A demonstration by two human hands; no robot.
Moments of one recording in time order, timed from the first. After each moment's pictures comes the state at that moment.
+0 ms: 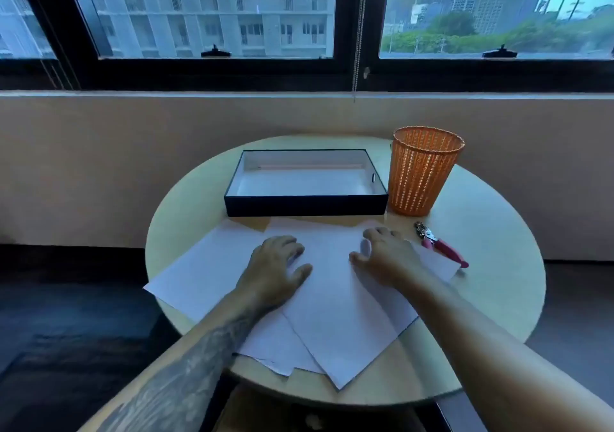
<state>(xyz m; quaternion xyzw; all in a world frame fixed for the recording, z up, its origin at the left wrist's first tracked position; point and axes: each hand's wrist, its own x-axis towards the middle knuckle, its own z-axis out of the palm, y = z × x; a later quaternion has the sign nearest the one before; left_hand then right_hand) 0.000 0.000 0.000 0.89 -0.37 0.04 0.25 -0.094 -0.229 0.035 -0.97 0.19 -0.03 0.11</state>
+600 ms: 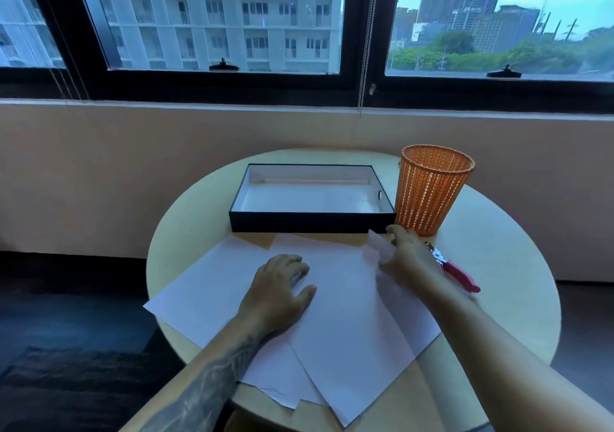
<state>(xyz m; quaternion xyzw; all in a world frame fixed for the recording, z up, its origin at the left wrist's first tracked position) 0.004 0.000 -0.005 0.89 -0.35 0.06 0.29 -0.081 -0.258 0.053 -0.93 0.26 -0.11 0.24</state>
